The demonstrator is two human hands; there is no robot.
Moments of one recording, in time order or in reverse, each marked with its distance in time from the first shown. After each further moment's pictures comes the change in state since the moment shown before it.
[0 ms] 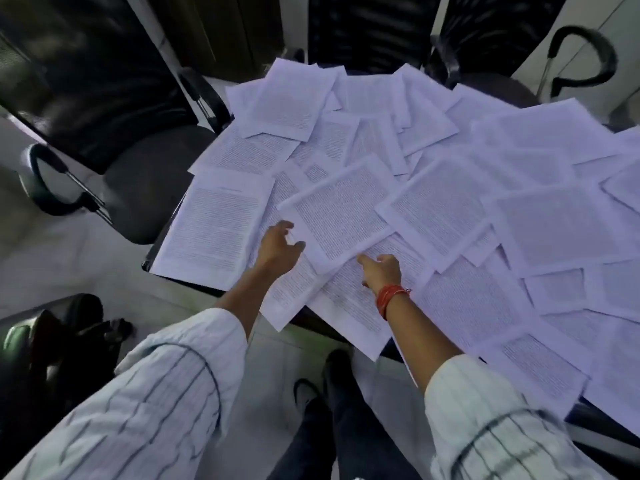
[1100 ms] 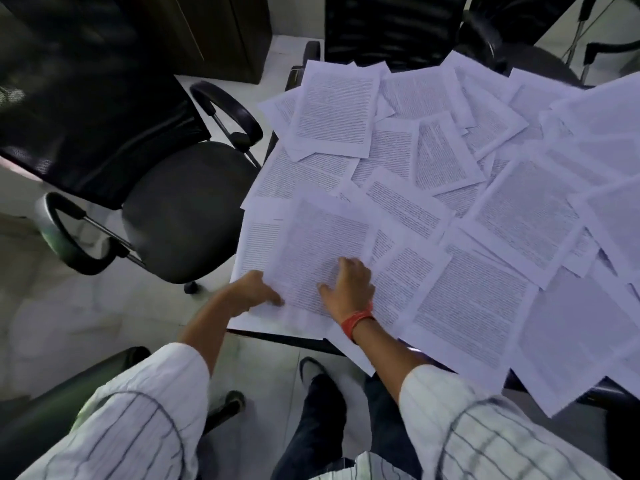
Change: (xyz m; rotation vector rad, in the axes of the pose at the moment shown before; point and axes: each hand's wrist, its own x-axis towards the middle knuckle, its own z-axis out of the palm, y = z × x) left_hand 0.107 -0.129 -0.195 0.114 -0.507 -0.337; right_hand -0.037 -0.055 0.247 -0.690 0.071 -0.391
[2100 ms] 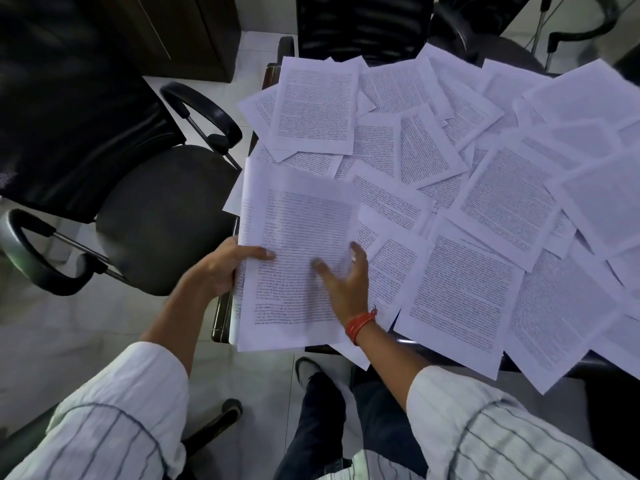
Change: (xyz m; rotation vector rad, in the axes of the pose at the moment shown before) left_hand -0.017 0.039 -0.053 -0.590 -0.260 0.278; right_hand -0.013 -0.017 -0.013 0.899 0.177 0.095
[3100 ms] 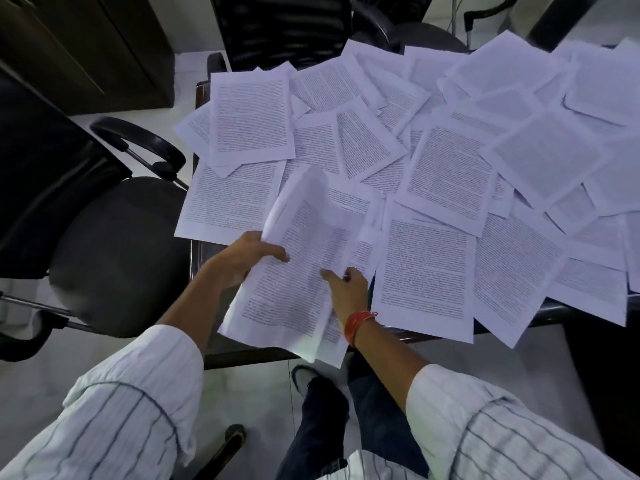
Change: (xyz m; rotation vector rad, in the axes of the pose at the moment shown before) left_hand 0.050 0.029 0.089 0.450 -0.044 -0.073; right_hand 0.007 0.022 -0.053 0.182 0.267 0.387
